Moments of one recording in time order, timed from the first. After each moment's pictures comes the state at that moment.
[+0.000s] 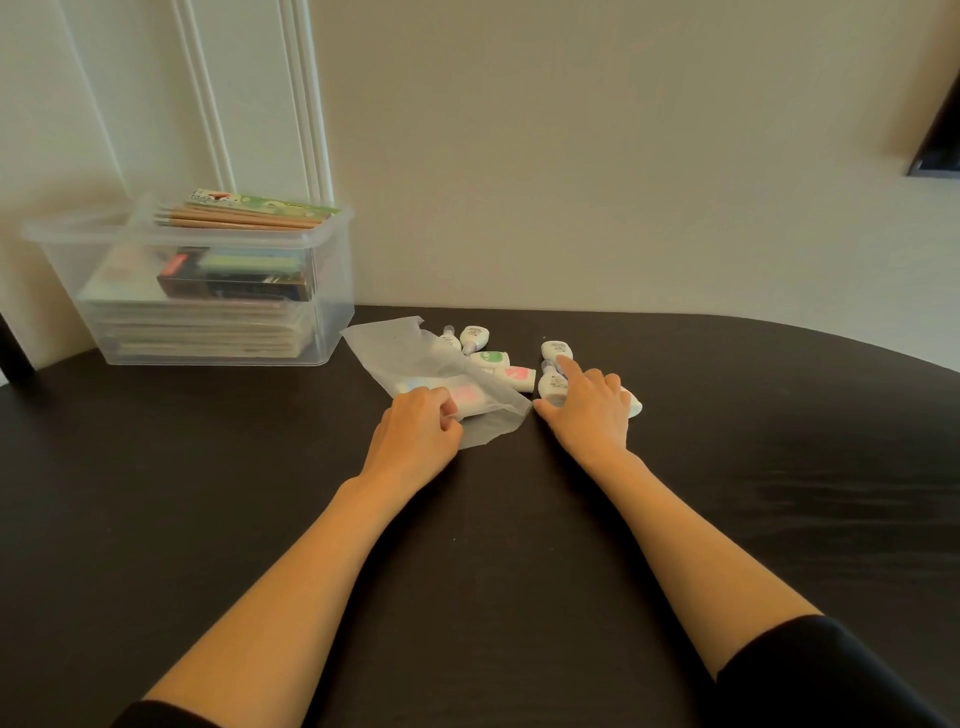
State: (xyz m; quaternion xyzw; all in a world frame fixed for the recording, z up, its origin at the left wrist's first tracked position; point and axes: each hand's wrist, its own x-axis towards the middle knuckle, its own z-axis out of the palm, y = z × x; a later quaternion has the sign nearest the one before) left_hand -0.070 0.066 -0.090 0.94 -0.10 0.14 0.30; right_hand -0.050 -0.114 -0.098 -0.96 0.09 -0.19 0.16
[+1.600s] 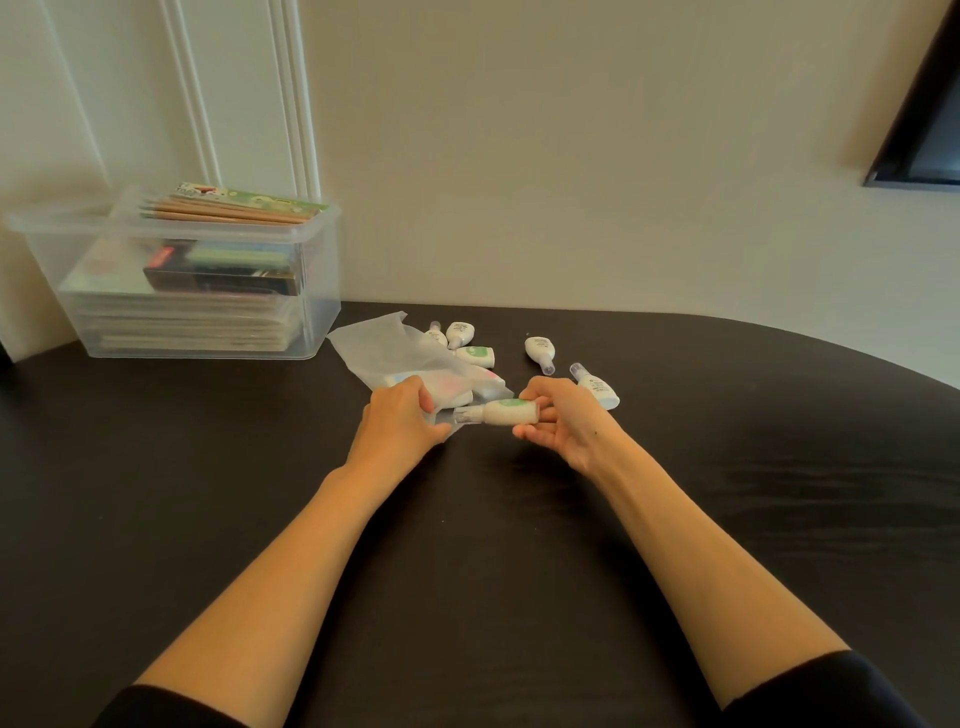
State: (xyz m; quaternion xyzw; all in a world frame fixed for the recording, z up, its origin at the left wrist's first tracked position) left_hand -0.074 0.071 -0.089 0.94 -0.06 0.12 0.33; right_hand -0.097 -0.099 -0.063 -0.64 0.17 0.04 0.75
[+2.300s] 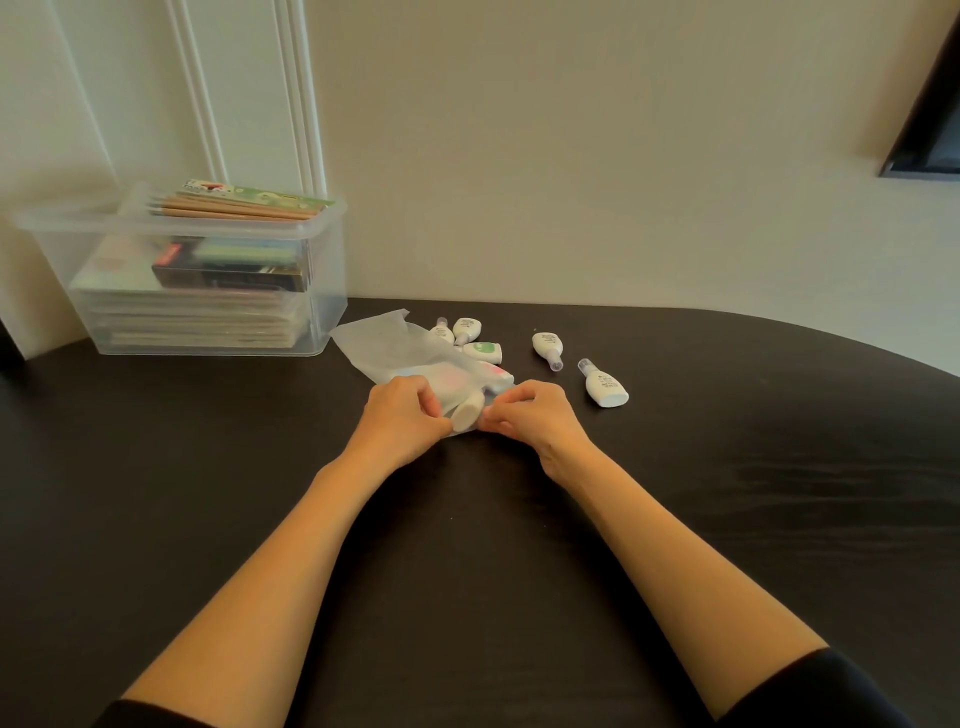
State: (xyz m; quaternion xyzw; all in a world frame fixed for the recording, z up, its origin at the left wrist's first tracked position) left_hand -0.074 0.079 -0.083 0.92 -0.07 0.08 0.37; right_hand -0.086 -0.069 -0.084 -0.77 0.12 -0.02 0.62
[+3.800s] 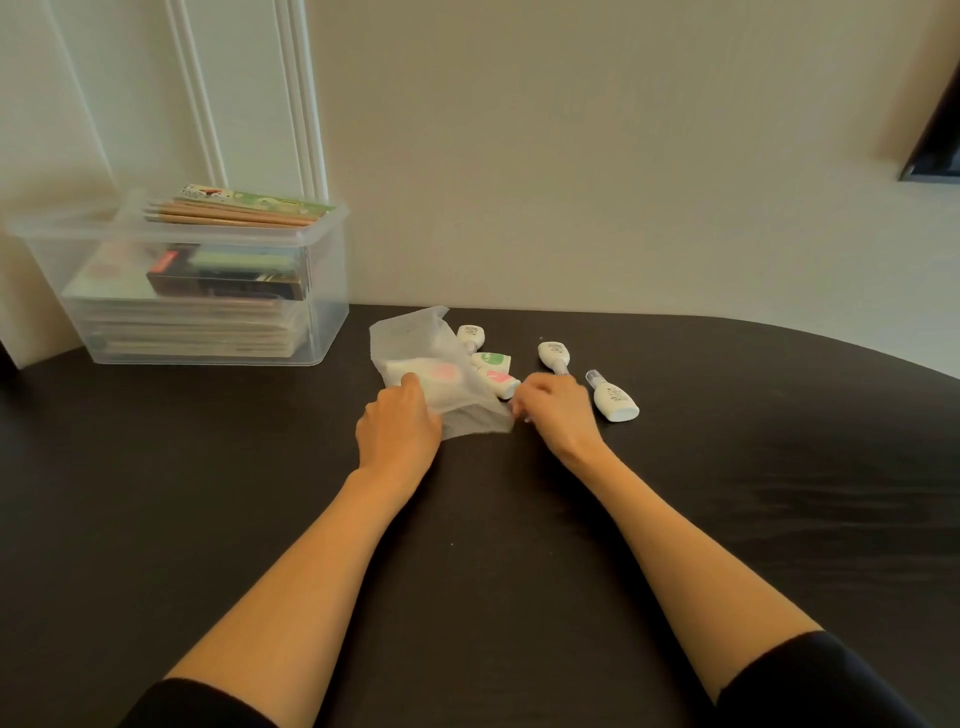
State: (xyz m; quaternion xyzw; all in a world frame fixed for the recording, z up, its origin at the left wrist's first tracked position) left_hand -0.062 0.063 -0.090 0.96 0.00 0.16 0.21; right_hand -0.059 -0.093 -0.086 -0.87 0.01 -0.12 0.49
